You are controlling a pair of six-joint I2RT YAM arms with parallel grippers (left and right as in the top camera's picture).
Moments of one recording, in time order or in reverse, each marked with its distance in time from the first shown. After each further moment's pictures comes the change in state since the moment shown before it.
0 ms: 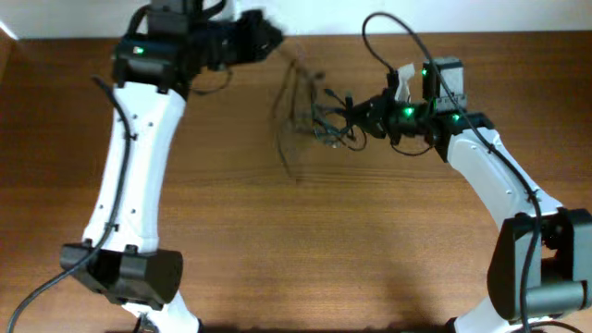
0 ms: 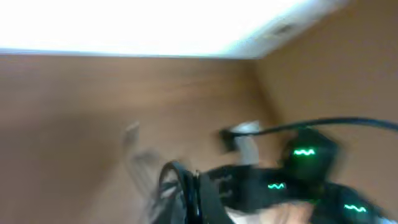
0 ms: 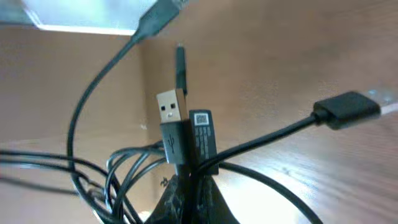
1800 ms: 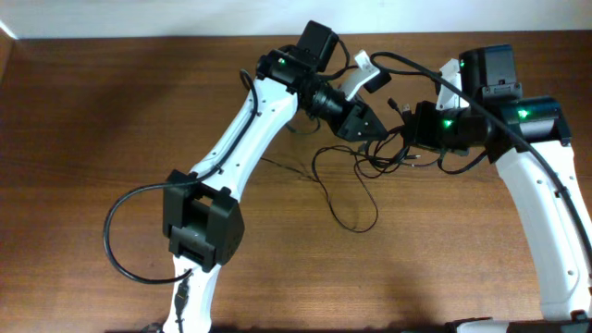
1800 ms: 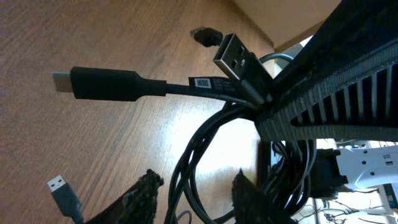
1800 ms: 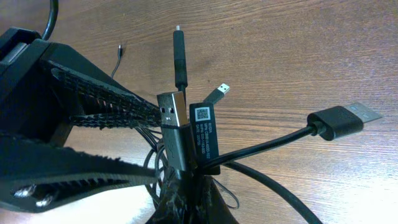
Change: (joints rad) left arm -0.322 0.341 -0.001 -0.145 0.375 0.673; right arm -0.002 -0.248 0.301 -0.822 0.534 -0.428
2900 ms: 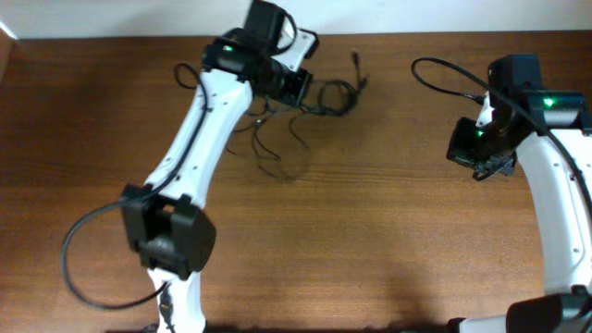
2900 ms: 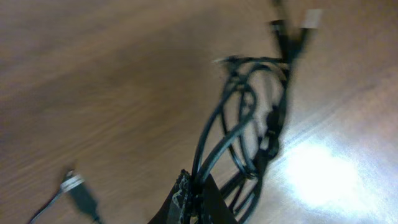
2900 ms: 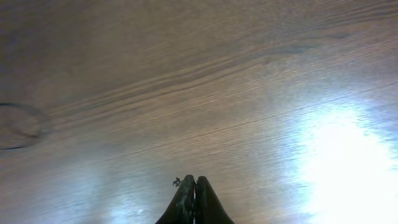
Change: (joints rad) left arm 0.146 -0.116 -0.048 0.038 -0.666 -0.249; right arm -0.153 0.051 0.000 -0.216 0.286 0.000
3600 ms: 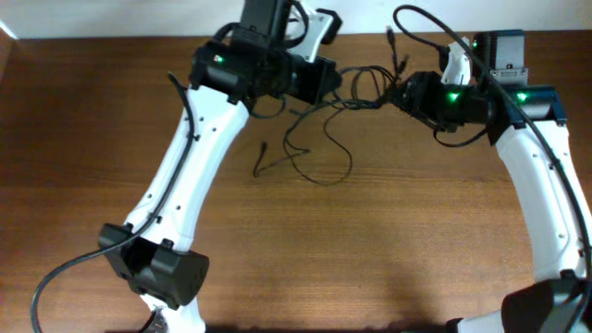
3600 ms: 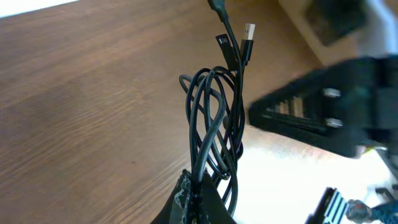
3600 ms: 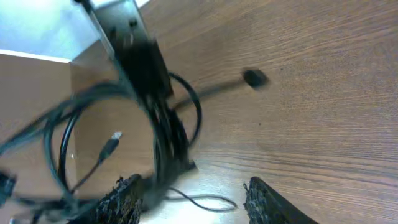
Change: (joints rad) left arm -0.069 -0.168 0.023 0.029 0.206 -0.151; right arm 0.073 0.055 0.000 0.469 -0.512 0.169
